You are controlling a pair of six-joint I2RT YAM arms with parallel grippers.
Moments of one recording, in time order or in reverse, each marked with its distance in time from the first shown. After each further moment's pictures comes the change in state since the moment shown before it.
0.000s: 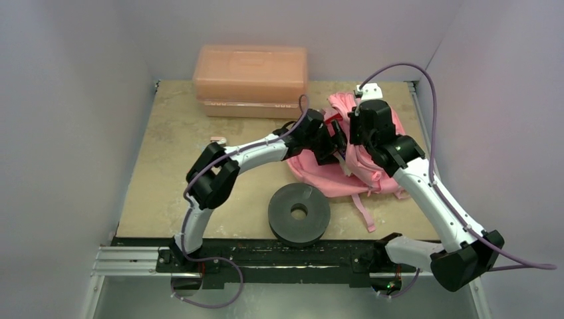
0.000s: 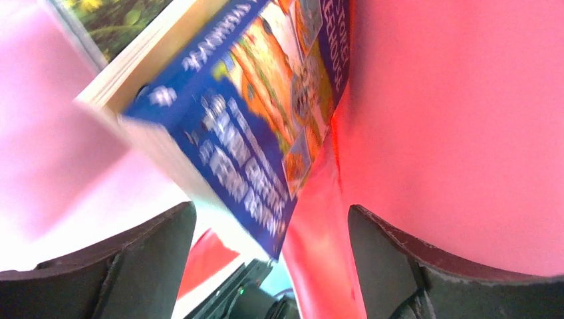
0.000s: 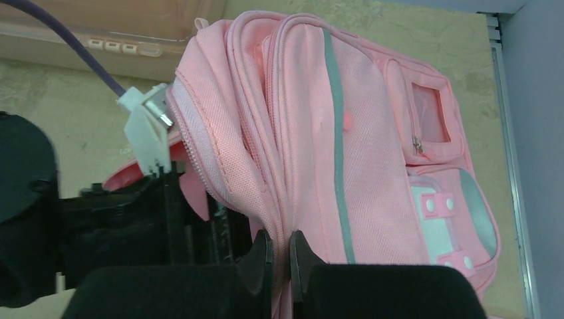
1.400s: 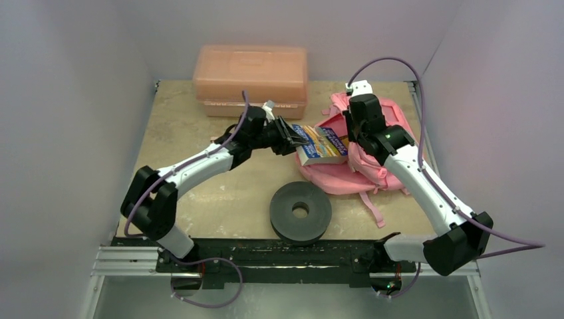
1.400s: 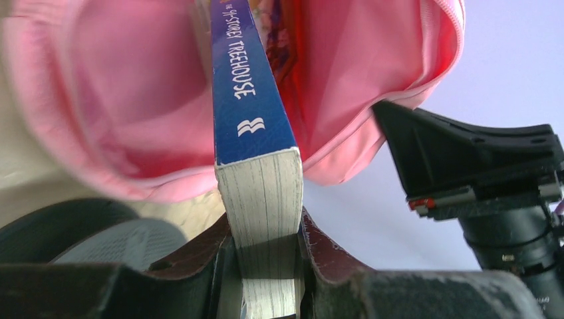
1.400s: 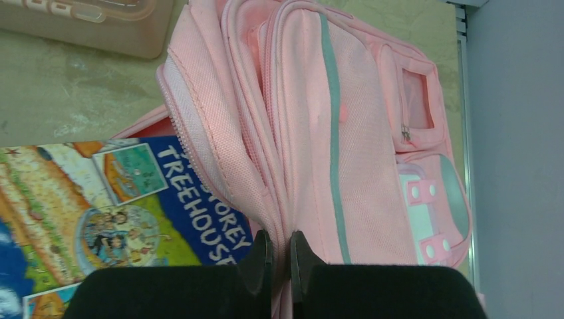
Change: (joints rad) left arm 0.226 -0.619 -0.569 0.047 0.086 0.050; right arm 0.004 0.121 0.069 -0.060 0.084 -0.077
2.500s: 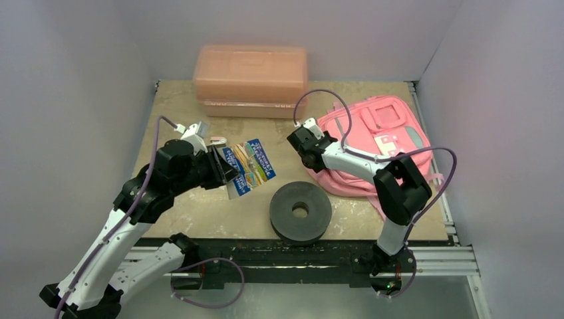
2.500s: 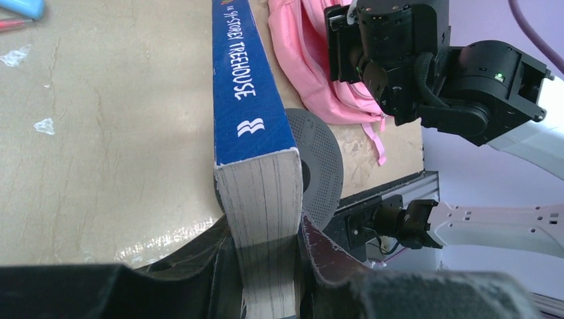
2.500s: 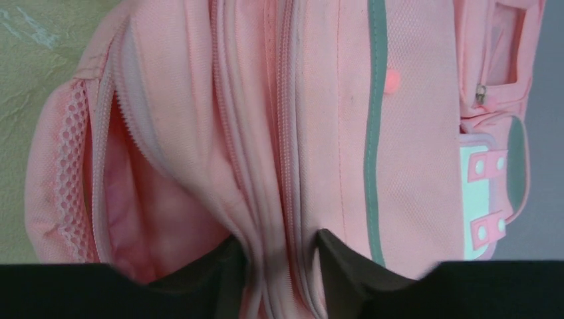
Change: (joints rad) left arm 0.033 -0.781 -0.011 -0.876 -0.356 0.476; right arm 0.254 0.494 -0.090 0.056 0.377 0.100
